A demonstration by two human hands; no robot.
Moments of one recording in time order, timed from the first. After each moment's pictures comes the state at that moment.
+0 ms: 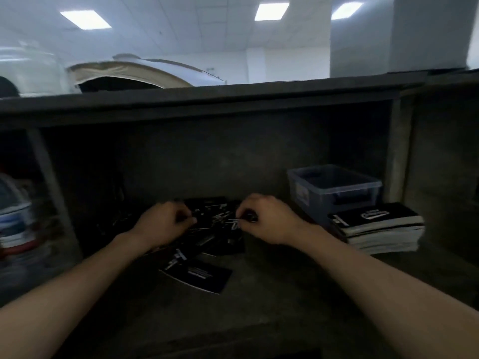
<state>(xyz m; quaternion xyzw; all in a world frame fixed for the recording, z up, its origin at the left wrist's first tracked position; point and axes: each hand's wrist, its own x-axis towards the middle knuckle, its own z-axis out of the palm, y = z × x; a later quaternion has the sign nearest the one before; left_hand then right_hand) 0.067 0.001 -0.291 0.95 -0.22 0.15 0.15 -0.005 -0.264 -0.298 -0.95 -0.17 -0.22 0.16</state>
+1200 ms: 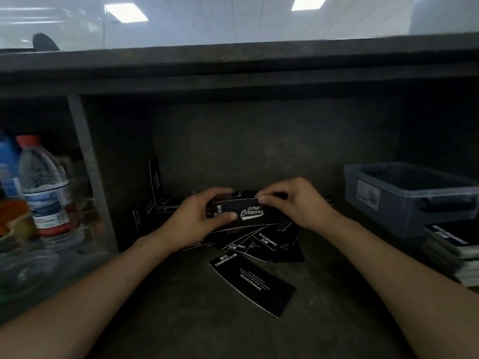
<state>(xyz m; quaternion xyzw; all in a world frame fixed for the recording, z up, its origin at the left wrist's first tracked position) 0.097 0.033 -0.316 0.85 -0.33 0.14 0.38 0.075 -0.223 -0.300 -0.87 -0.24 -0.26 0.33</state>
